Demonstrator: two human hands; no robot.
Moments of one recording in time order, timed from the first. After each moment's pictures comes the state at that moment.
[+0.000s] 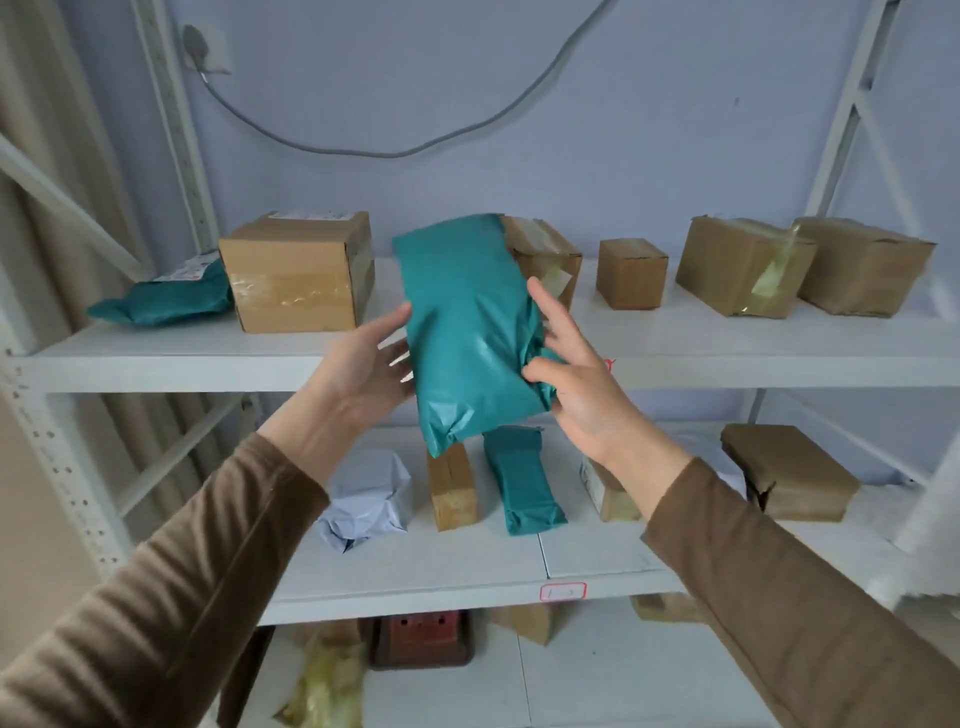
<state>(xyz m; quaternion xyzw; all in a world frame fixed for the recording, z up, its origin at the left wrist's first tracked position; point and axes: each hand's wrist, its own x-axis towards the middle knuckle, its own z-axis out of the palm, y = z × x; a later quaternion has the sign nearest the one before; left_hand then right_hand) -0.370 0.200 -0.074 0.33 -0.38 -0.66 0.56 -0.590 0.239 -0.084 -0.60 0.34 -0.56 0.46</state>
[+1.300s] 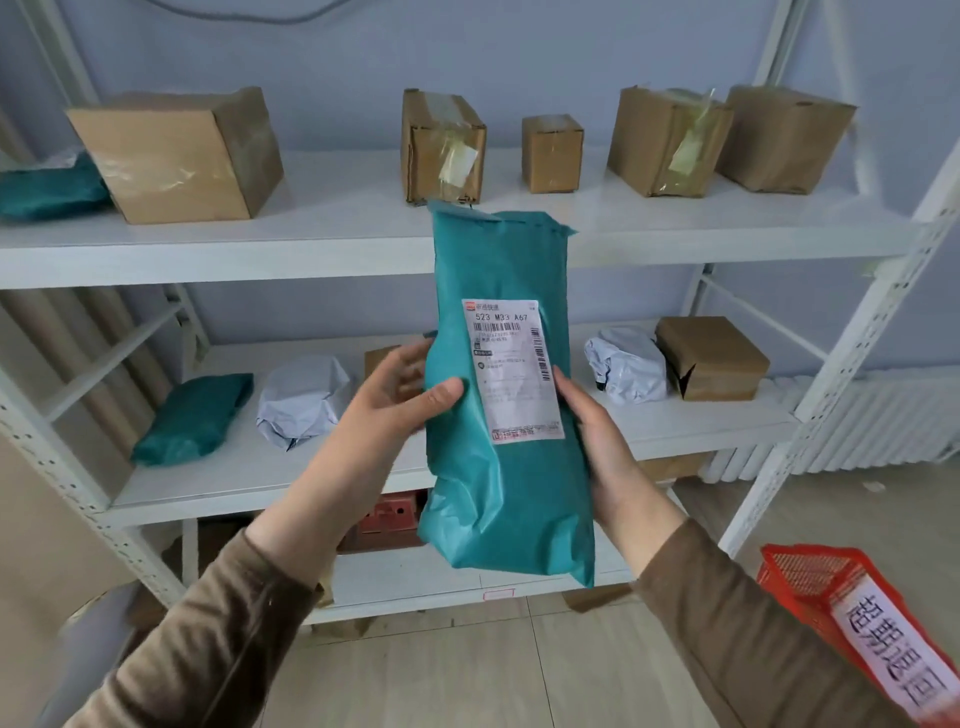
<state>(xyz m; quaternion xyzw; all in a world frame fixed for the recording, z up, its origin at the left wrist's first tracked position) -0.493 0.346 -0.193 0.38 -0.56 -0.54 0.50 -0.703 0.355 -0.213 -0.31 0.35 -0.55 0.69</state>
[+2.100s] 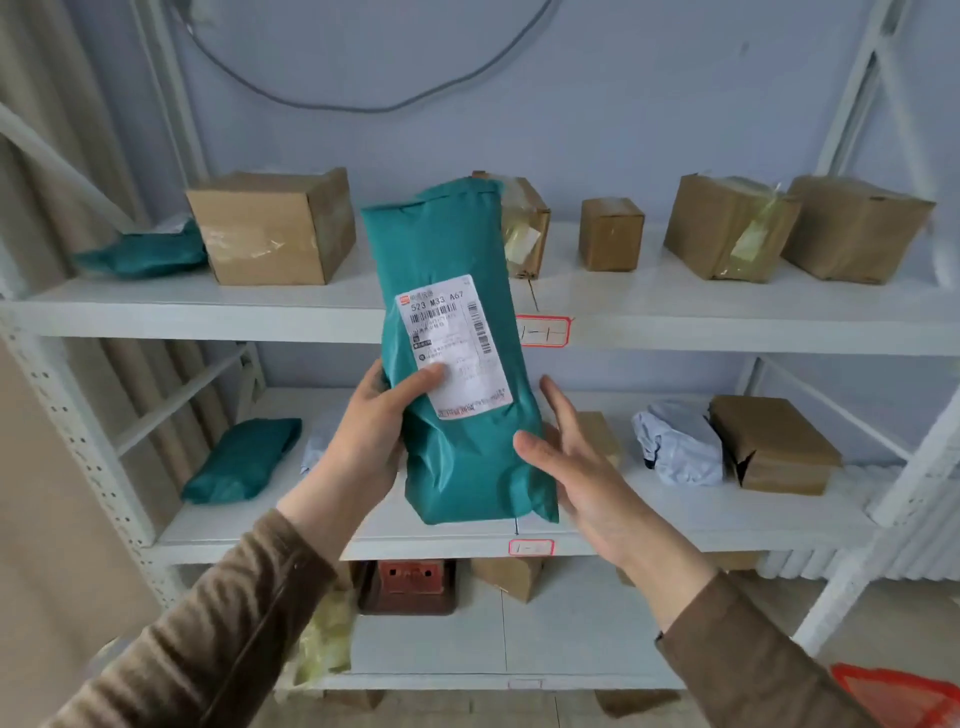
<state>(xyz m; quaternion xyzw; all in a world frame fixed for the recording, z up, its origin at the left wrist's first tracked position) -0.458 0.286 -0.144 0.36 -0.42 -0.57 0.61 -0.667 0.305 -0.179 -0.54 0.37 -0.46 0.60</state>
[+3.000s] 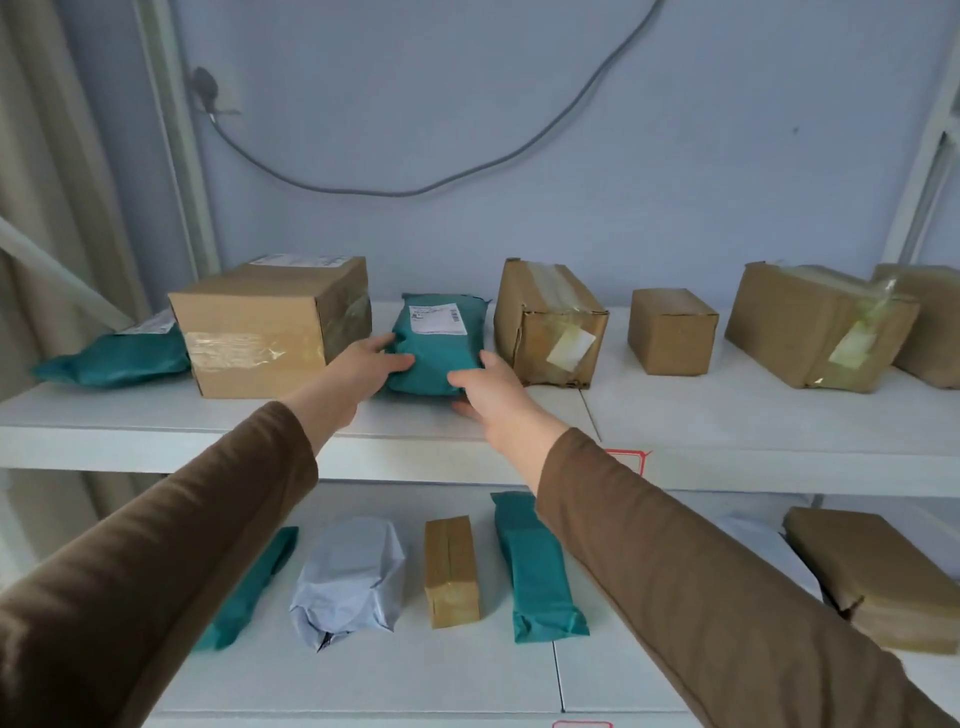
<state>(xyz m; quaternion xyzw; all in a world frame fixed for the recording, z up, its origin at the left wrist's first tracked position) -0.372 0.038 -0.046 0.57 -0.55 -0.37 0.48 -0.528 0.035 -0.067 -0.51 0.46 -0.51 0.51</state>
